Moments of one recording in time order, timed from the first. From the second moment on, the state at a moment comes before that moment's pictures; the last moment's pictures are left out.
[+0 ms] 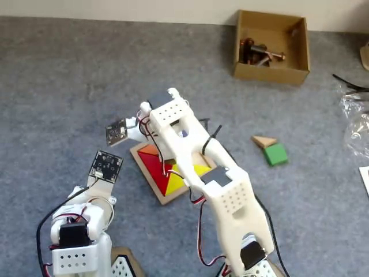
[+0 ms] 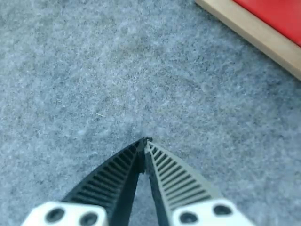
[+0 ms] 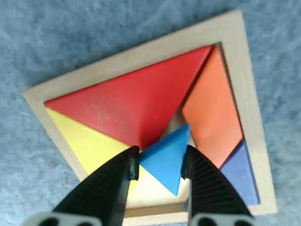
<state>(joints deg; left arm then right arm) -12.5 -104.2 96.0 76.1 -18.7 -37.6 38.9 -28.4 90.2 71.7</state>
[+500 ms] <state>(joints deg) -12.5 -104.2 96.0 76.1 -18.7 -37.6 38.9 -28.4 90.5 71.7</state>
